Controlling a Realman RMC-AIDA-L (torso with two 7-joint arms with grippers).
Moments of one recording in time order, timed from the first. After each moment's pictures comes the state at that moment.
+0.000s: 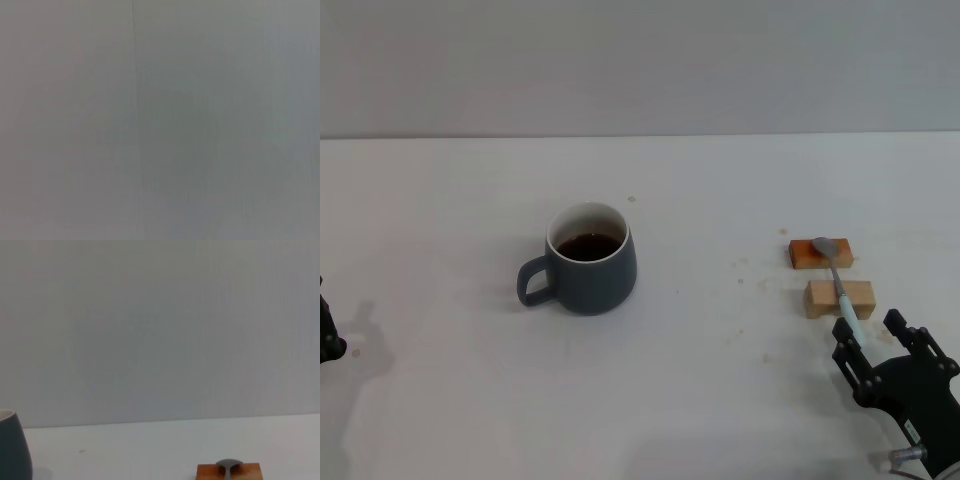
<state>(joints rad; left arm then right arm) -0.13 -2.06 -0.51 -0.22 2.03 1.44 -0.03 0.18 2.09 0.22 0.44 -1.87 -1.20 -0.04</state>
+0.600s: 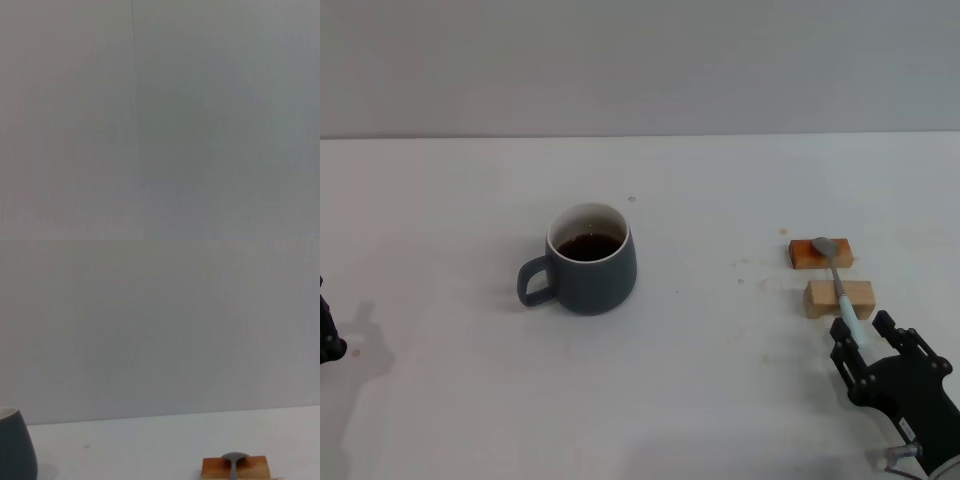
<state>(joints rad) -0.13 -2.06 -0.51 -0.21 2.03 1.44 -0.02 0.19 2.09 0.21 0.43 -1.87 -1.17 -0.01</state>
